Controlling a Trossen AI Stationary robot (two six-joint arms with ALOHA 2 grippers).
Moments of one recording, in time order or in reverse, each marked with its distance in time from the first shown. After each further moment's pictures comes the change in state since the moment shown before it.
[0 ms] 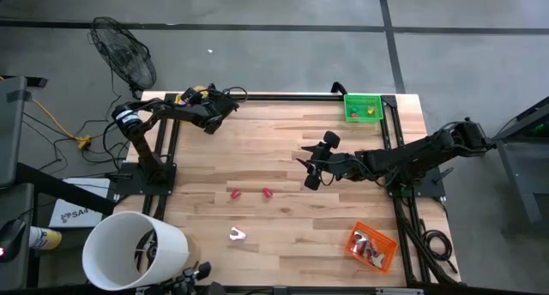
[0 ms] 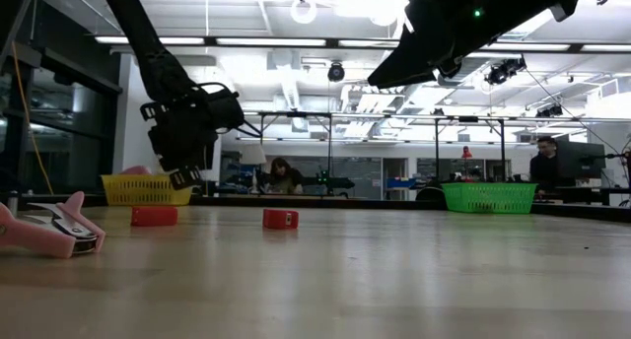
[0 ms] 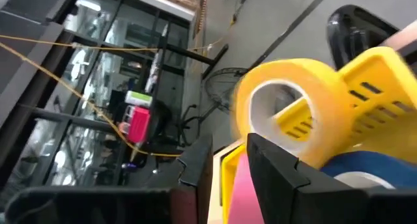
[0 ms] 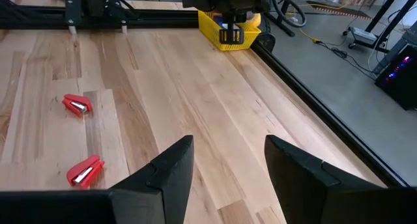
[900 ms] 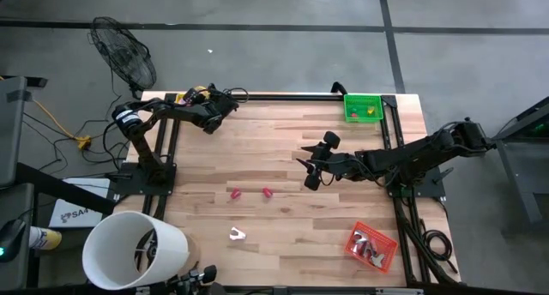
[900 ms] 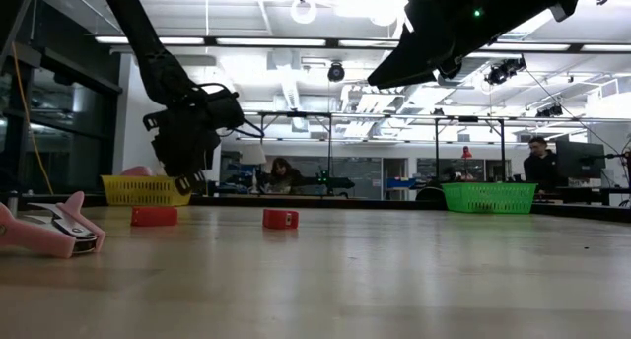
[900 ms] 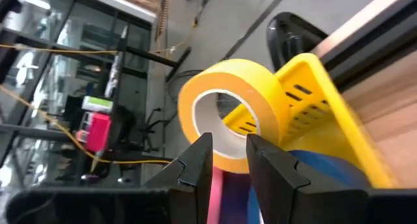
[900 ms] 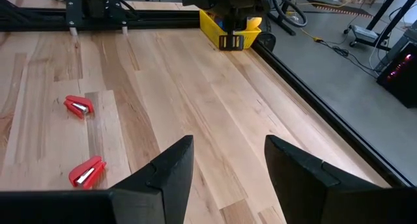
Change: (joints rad) left arm 0.000 0.000 0.000 0.002 0.167 -0.017; right arm 0.000 0.000 0.000 0.000 -0.002 0.011
